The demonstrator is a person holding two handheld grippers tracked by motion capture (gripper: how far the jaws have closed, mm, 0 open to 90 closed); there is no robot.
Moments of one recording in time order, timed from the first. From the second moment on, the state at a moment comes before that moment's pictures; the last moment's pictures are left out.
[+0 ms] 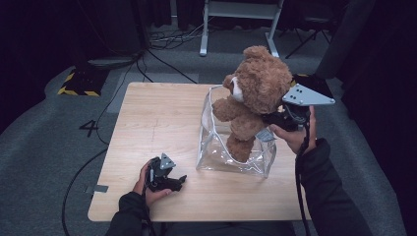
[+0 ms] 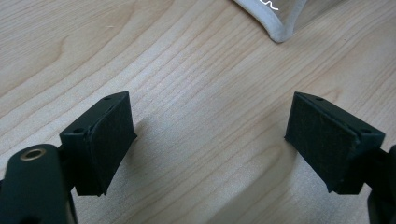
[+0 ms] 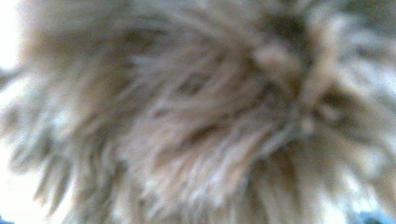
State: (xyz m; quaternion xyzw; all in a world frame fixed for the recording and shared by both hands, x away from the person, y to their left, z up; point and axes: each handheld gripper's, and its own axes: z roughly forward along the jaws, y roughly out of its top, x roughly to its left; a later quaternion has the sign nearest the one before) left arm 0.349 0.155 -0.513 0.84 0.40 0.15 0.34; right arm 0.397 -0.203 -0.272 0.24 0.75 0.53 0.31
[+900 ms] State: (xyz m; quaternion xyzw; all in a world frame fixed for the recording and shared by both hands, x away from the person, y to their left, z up) left arm 0.349 0.155 -0.513 0.84 0.40 0.15 0.34; right arm 0.375 -0.176 -0.268 0.19 0.78 0.51 0.31
